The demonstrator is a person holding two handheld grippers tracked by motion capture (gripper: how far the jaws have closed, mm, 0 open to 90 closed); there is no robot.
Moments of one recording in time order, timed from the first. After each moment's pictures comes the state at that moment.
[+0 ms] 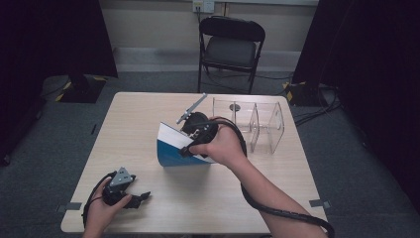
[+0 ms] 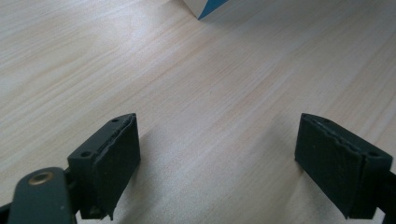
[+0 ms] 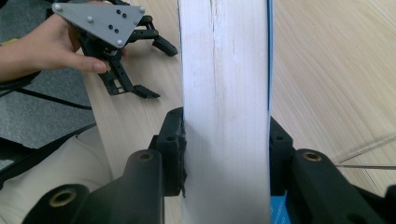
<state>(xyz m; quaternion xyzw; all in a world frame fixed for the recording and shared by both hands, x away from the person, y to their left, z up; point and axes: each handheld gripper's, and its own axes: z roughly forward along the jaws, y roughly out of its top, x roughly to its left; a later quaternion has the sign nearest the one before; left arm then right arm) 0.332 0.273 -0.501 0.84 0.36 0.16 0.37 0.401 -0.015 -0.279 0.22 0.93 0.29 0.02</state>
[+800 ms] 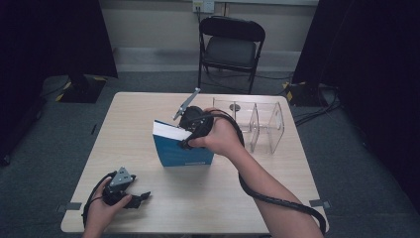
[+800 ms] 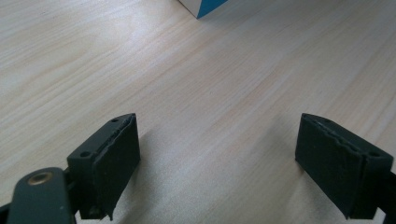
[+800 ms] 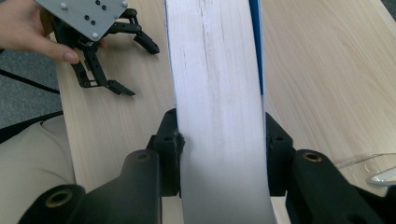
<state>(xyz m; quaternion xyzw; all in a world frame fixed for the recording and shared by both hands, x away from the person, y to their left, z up) 0.331 0.272 -0.502 0.84 0.36 0.15 0.37 0.419 -0.006 -0.278 0.15 0.95 0.27 0.06</state>
